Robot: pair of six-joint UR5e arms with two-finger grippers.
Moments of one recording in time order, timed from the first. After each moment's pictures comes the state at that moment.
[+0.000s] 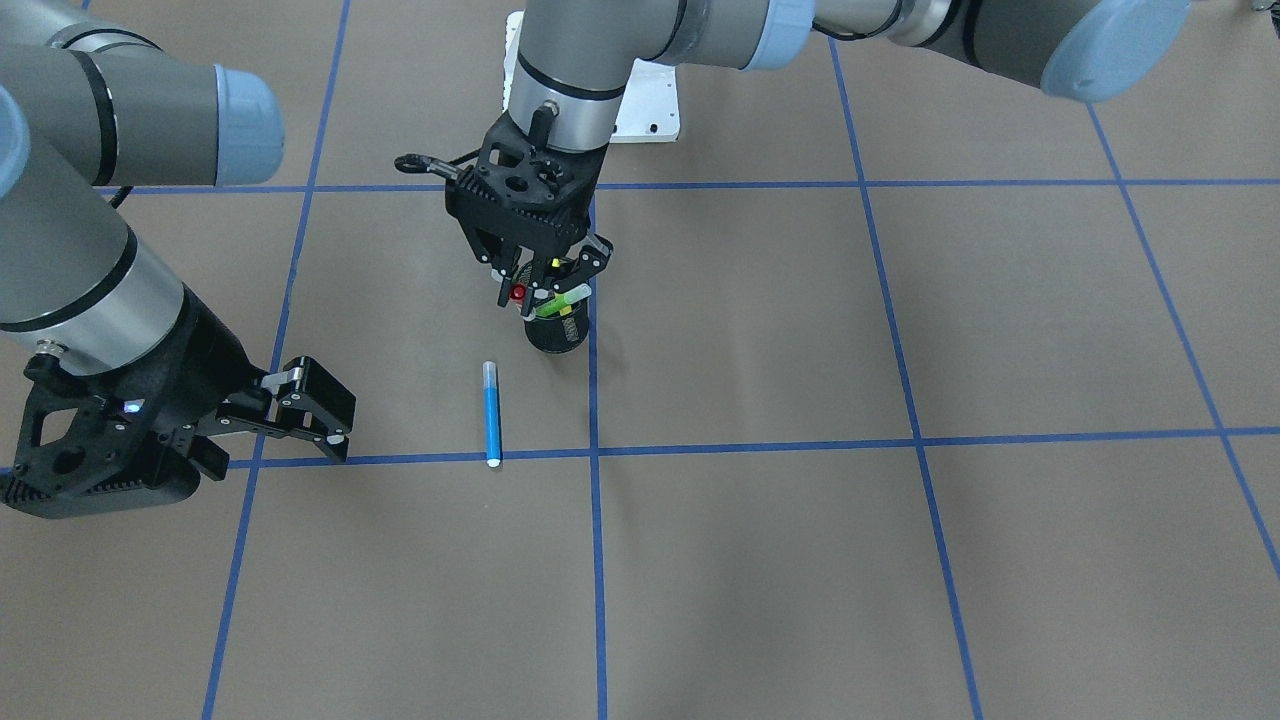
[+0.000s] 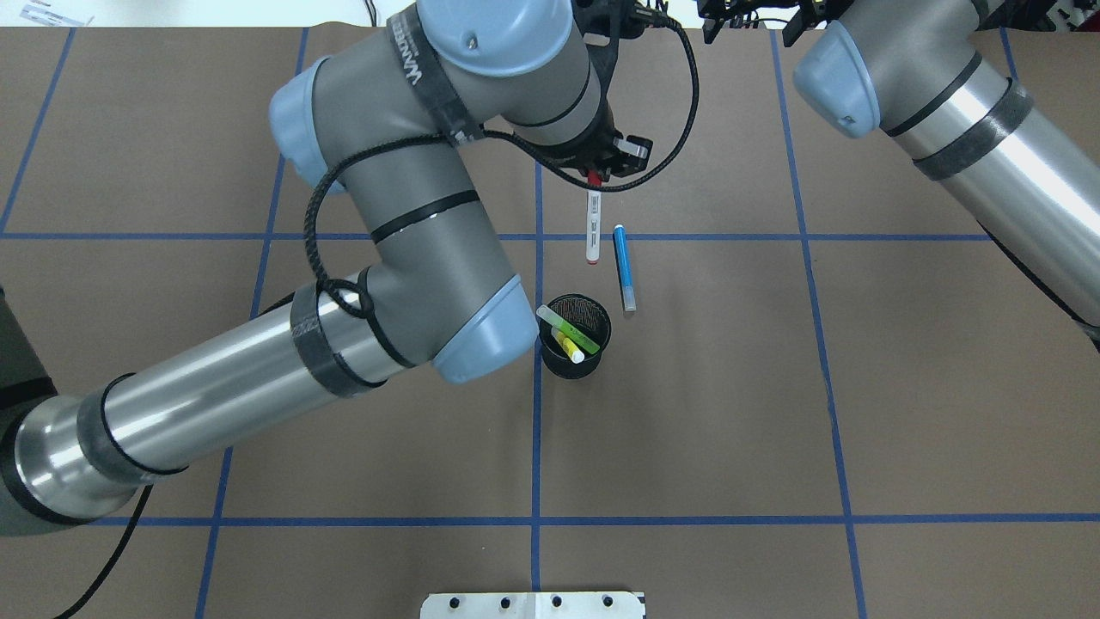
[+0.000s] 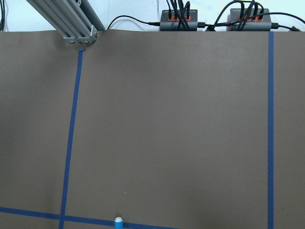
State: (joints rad) left arm -0.66 -2.64 -1.50 -1.66 -1.86 -0.89; right arm 1.07 -0.78 1.54 -1.63 2.21 0.76
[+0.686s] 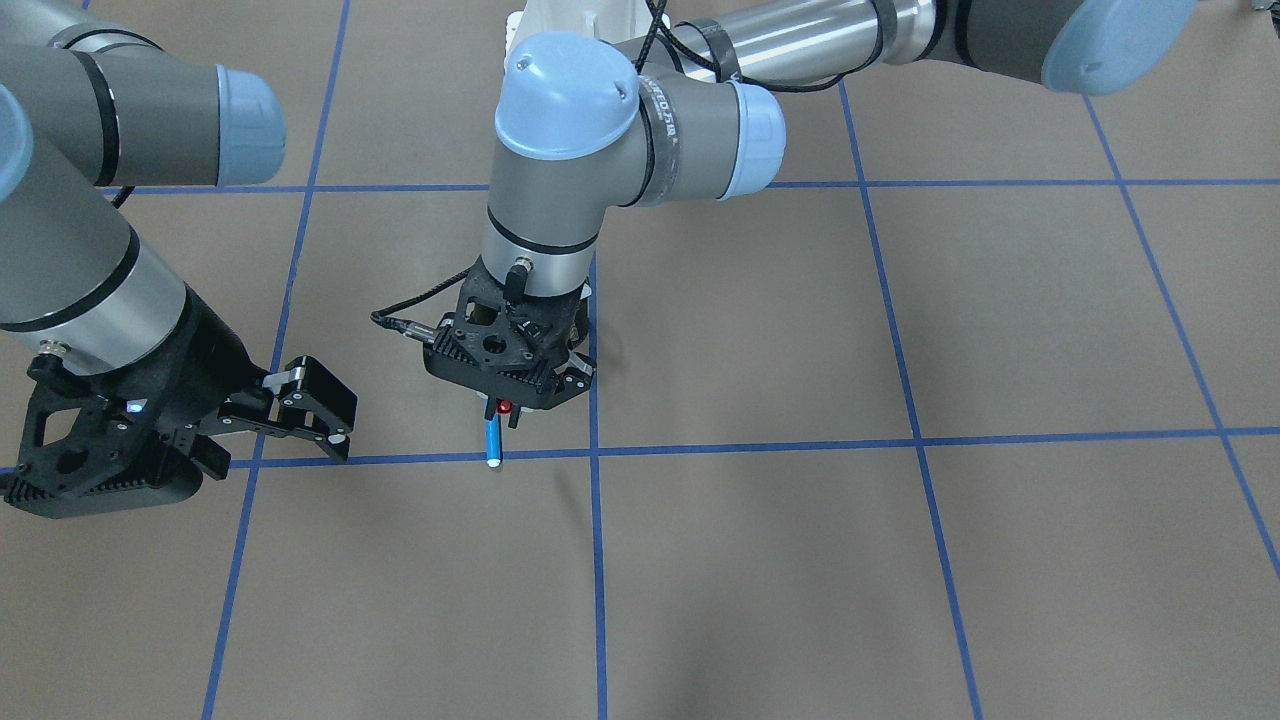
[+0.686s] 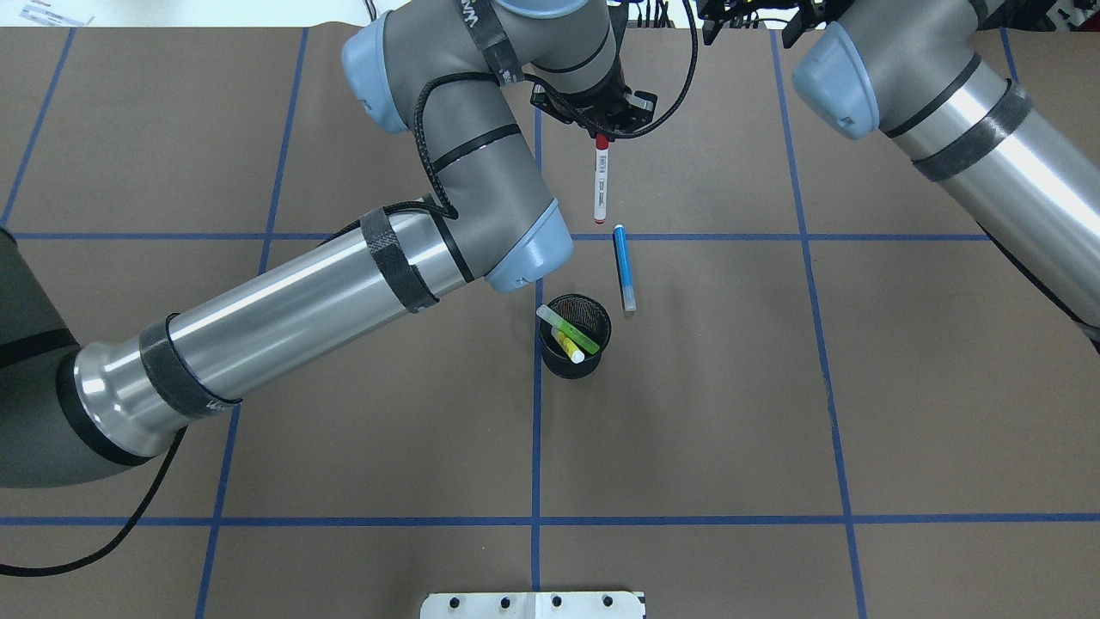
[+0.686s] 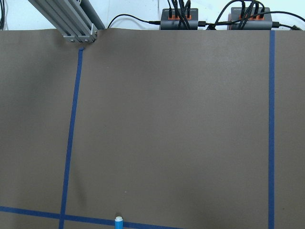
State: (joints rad) left arm -0.70 -2.73 -1.19 -1.83 -1.92 -0.89; right arm 1.07 -0.78 1.54 -1.63 2.21 0.76
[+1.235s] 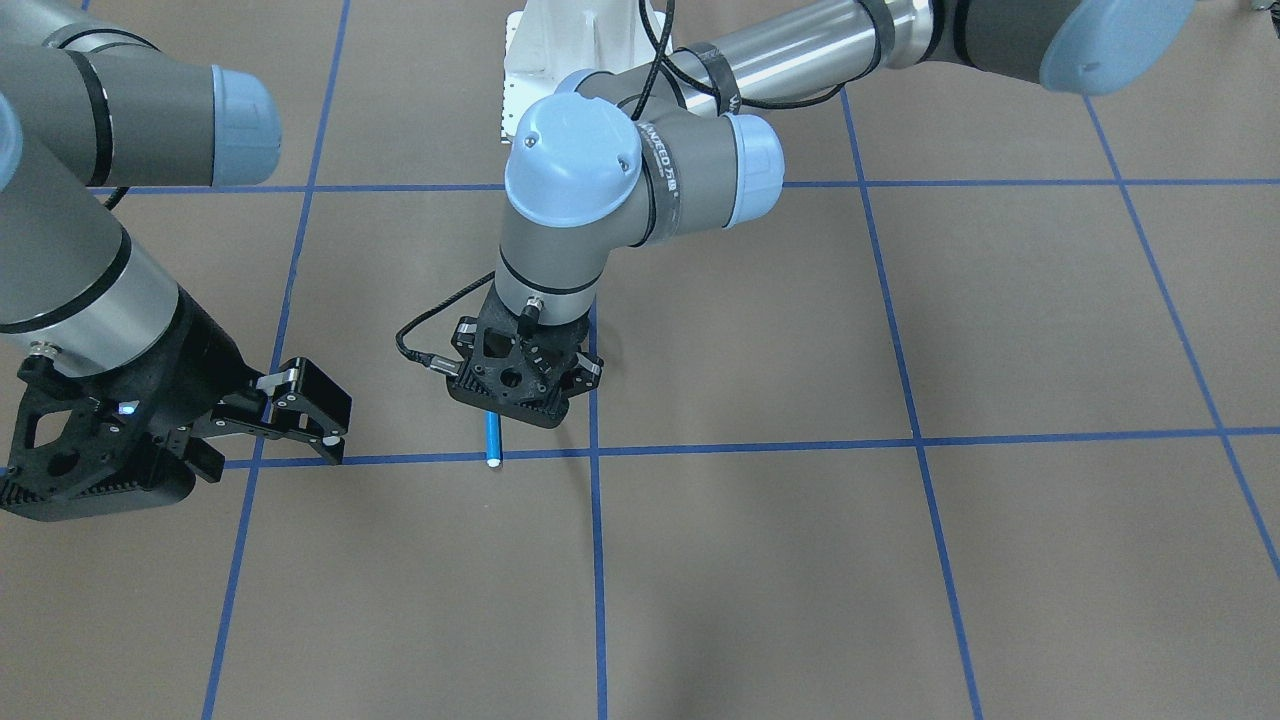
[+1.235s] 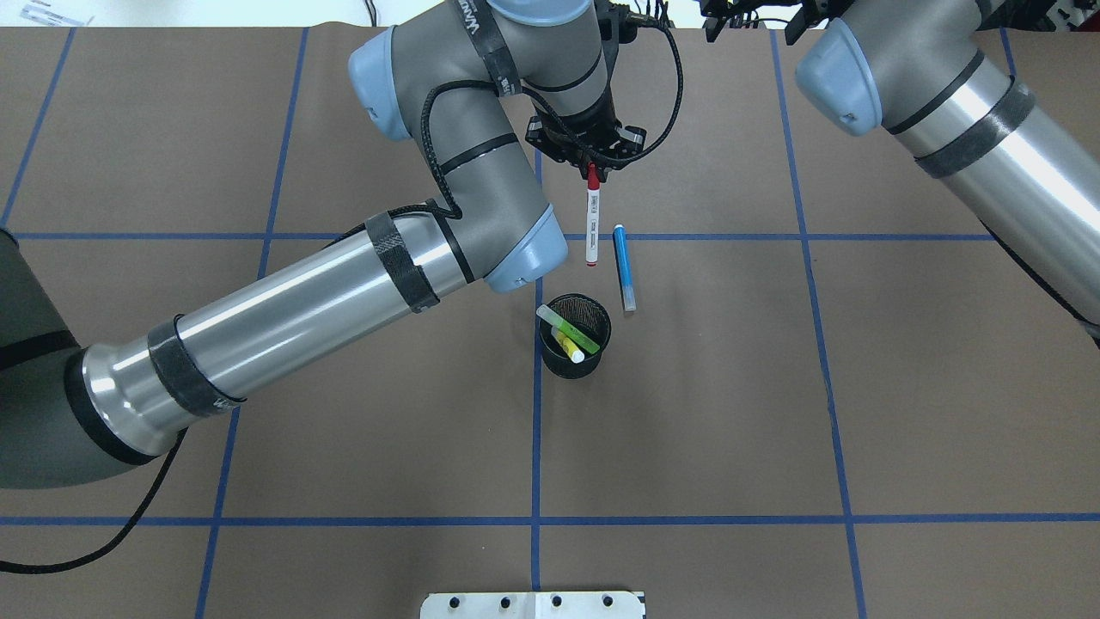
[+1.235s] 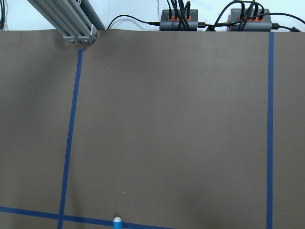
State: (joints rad) left arm -0.70 -2.73 -1.12 -1.80 -2.05 -0.90; right arm 1.08 -0.78 1.53 -1.63 2.21 0.75
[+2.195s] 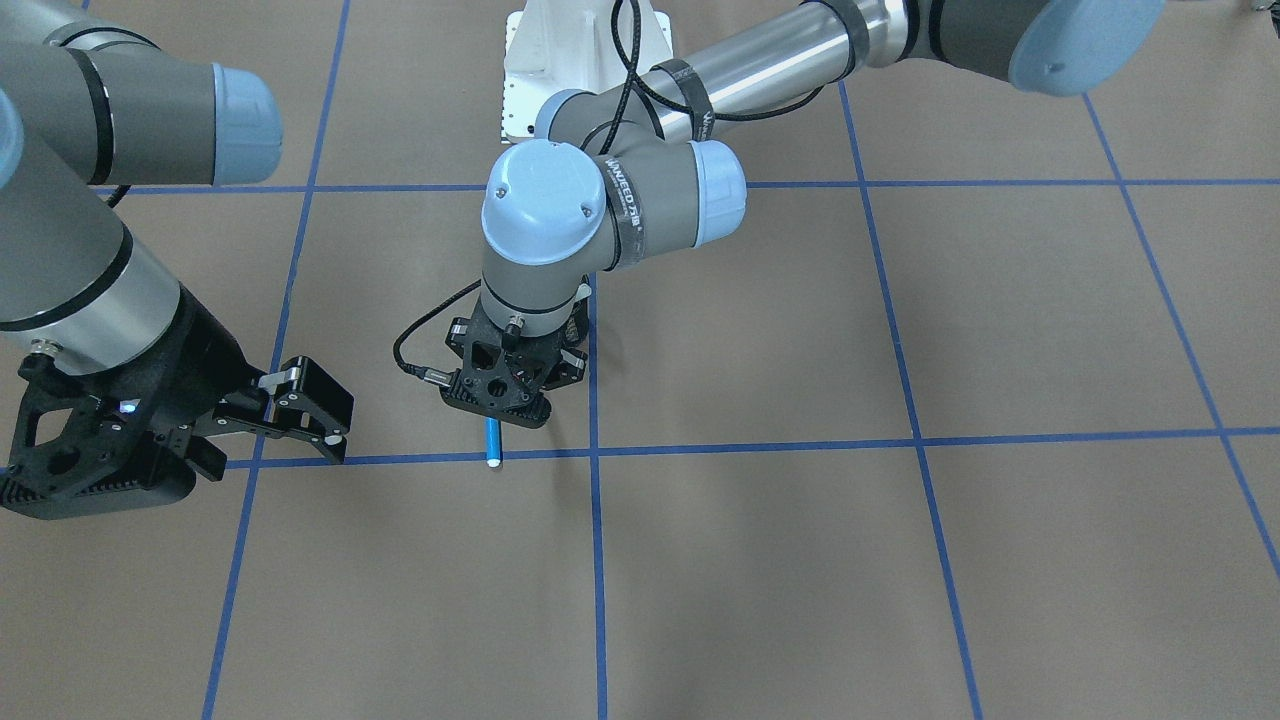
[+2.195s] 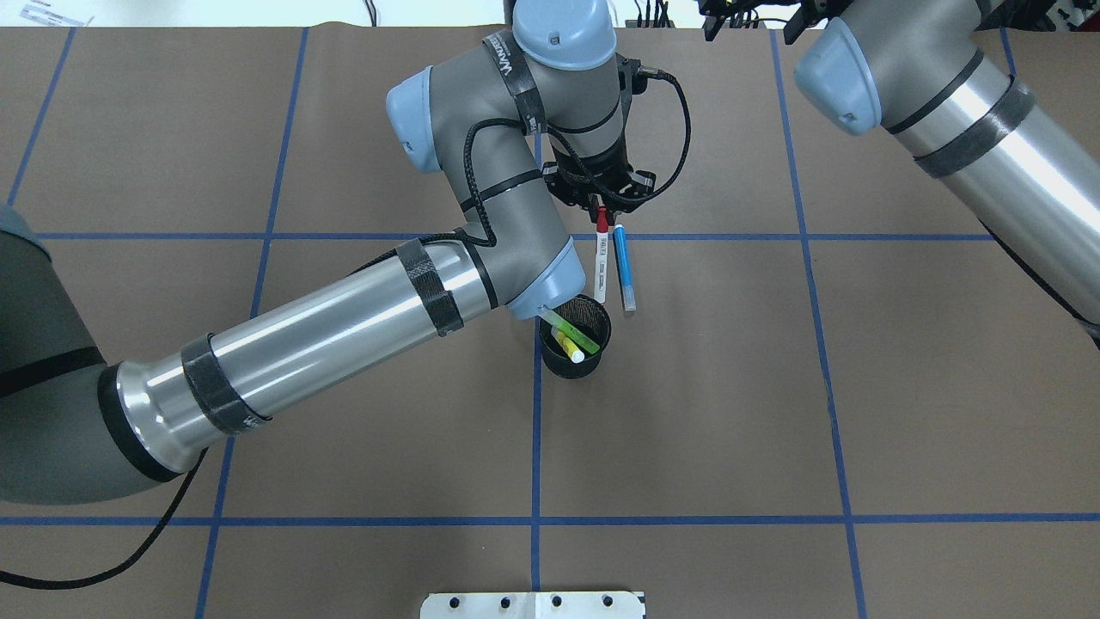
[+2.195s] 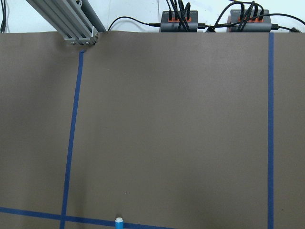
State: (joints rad) left arm -0.65 -2.75 -1.04 -1.81 -2.08 -0.92; right arm 1.08 -0.77 1.54 -1.63 2.21 0.76
